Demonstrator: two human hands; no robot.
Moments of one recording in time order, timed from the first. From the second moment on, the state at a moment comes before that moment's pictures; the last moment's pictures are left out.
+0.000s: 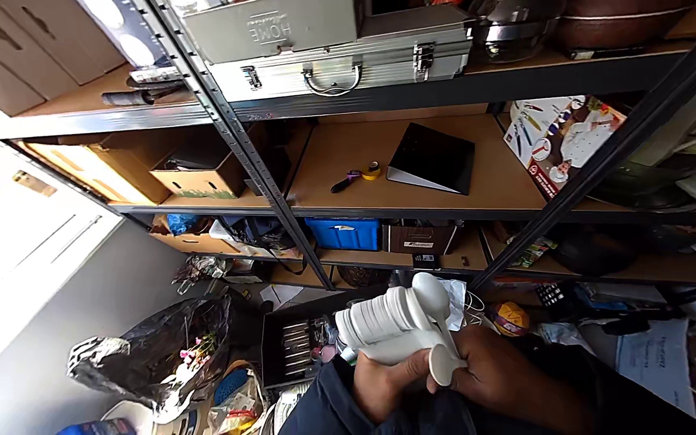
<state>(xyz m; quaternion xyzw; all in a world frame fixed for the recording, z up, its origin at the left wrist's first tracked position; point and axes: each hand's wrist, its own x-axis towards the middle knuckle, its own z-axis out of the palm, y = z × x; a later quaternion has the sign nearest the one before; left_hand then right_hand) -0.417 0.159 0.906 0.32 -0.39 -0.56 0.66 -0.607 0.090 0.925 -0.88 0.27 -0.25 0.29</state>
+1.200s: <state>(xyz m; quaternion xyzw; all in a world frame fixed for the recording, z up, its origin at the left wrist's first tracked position) -0.435 -0.114 0.851 0.62 -0.35 -0.54 0.46 -0.594 -0.124 0.842 -0.52 0.50 -0.21 0.66</state>
